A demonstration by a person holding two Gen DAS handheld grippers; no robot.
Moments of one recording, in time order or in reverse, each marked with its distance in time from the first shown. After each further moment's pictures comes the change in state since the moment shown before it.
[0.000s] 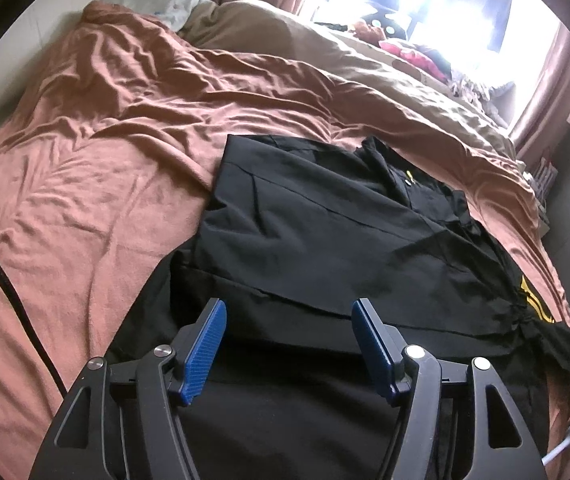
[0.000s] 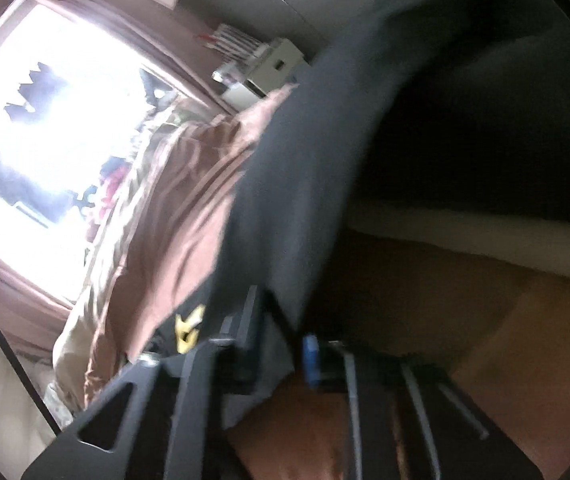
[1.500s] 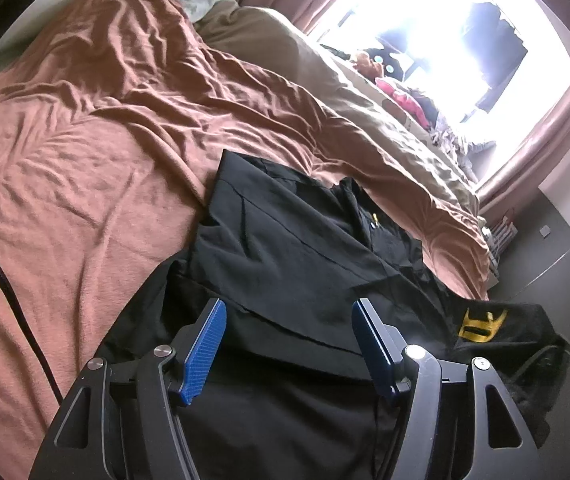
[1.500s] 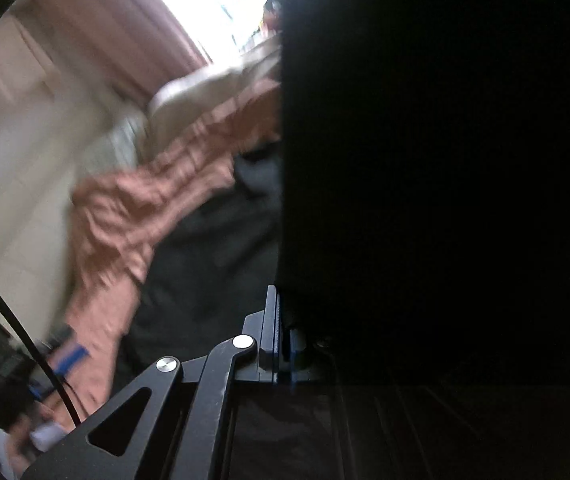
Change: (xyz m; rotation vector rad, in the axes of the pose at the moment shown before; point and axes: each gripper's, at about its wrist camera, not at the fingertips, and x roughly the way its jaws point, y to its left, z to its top) left arm -0.030 0.034 0.014 -0.194 -0.046 -0.195; right arm 0.062 0.273 -0.195 -0.704 0.534 0.294
